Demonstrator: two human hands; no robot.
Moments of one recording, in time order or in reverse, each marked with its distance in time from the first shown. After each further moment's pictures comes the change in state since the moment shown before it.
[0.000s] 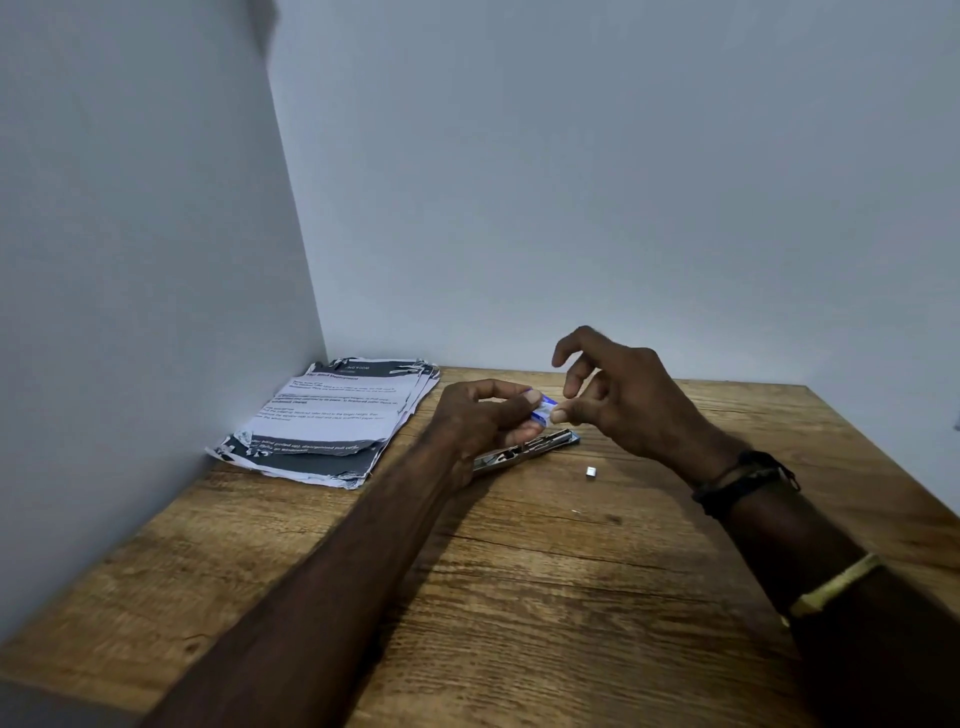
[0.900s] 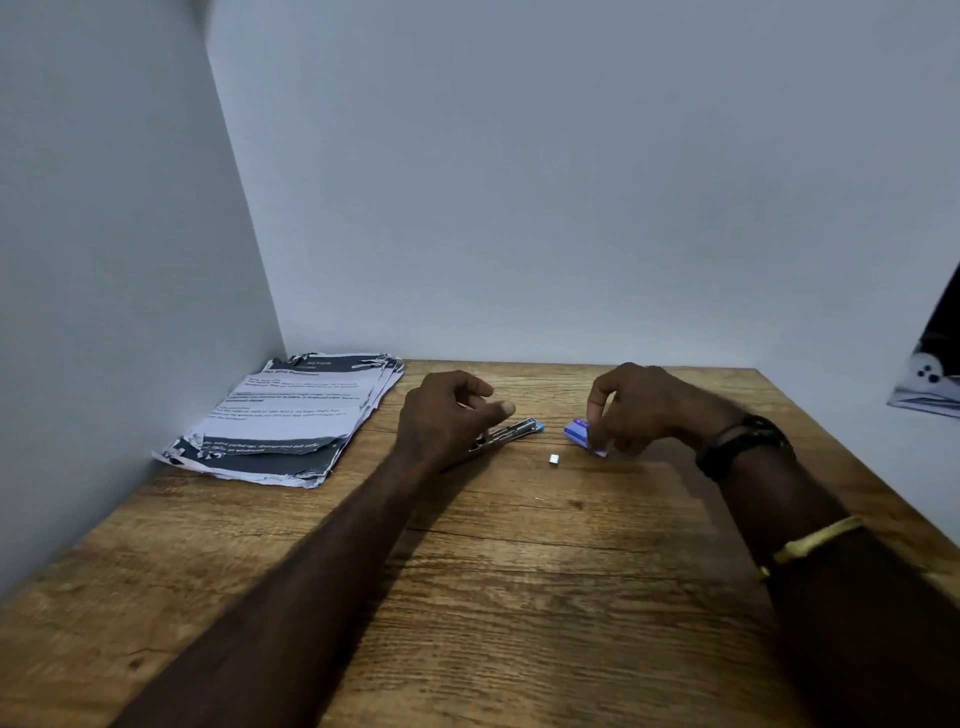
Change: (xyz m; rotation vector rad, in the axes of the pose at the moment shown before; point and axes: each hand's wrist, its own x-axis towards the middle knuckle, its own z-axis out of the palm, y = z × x) left_hand 0.018 -0.021 -0.006 0.834 0.165 0.353; right_hand -0.008 0.031 -0.032 -0.227 -0.333 0.698
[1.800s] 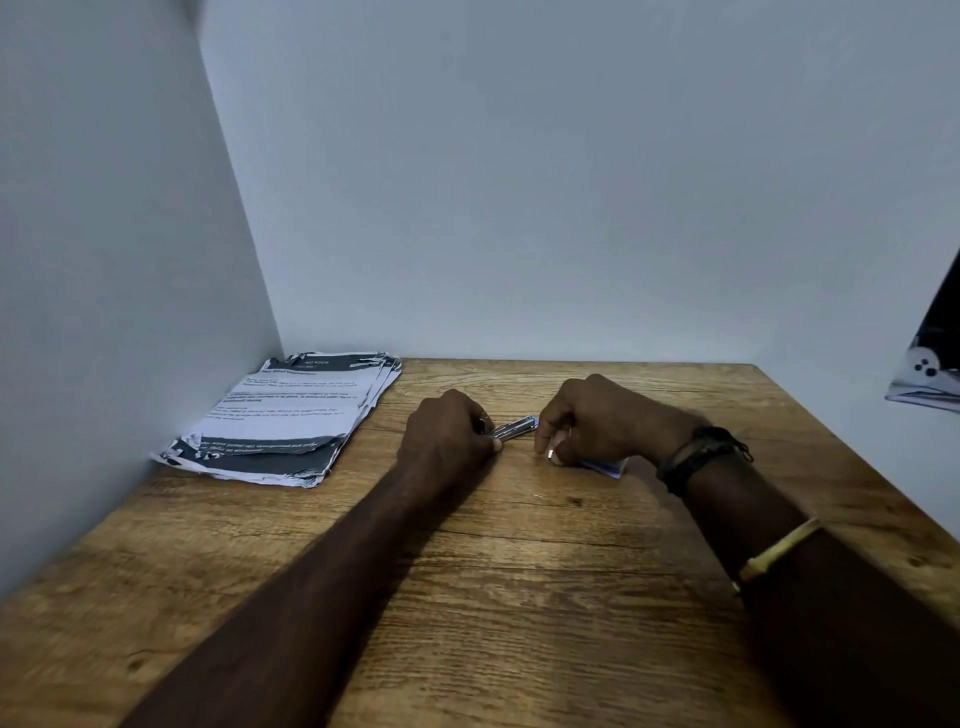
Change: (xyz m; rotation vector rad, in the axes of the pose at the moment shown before) left_hand -0.008 0.003 0.004 0.397 -0.155 -0.030; right_hand -0.002 -0.022 0.024 -0.242 -0.070 -0.390
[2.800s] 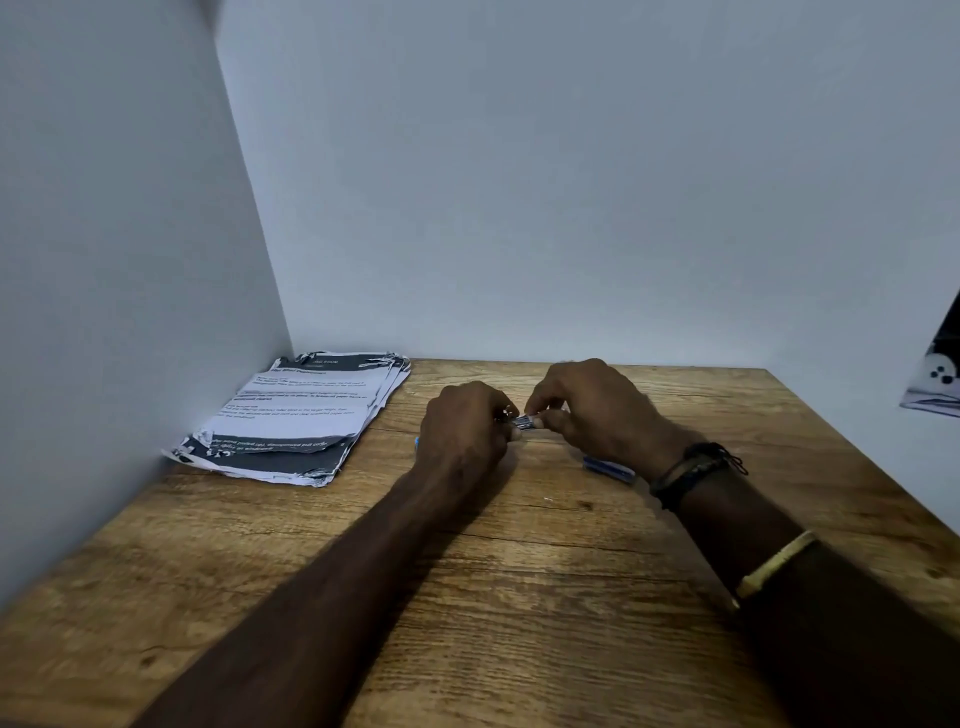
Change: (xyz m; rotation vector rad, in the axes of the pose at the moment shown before) left_hand -0.008 0.015 -0.003 0.046 0.154 0.153; right_hand 0.001 -0.014 0.008 -0.069 0.367 -0.129
